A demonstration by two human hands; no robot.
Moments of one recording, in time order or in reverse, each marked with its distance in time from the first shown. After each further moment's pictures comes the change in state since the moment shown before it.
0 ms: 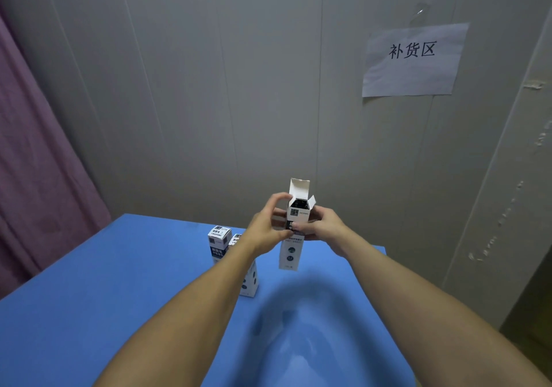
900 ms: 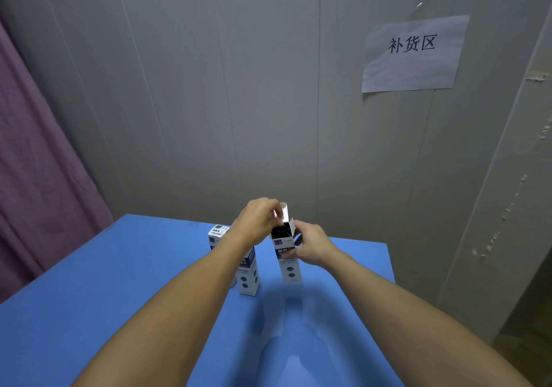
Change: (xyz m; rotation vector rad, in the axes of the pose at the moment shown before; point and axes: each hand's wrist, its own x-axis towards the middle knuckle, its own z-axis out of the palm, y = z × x) left_hand 0.016 0.001 -0.021 0.719 0.032 0.115; right_hand -0.008 0.026 0.030 -0.681 -0.023 -0.084
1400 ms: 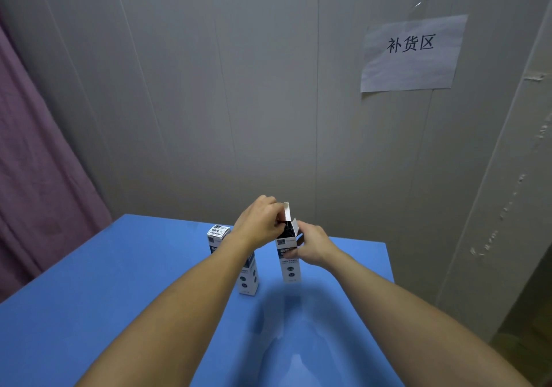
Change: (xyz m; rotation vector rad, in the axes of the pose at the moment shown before) left_hand -0.005 0.008 0.003 0.166 0.034 0.134; right_hand -0.004 0.002 -0.002 0.030 -0.005 0.033
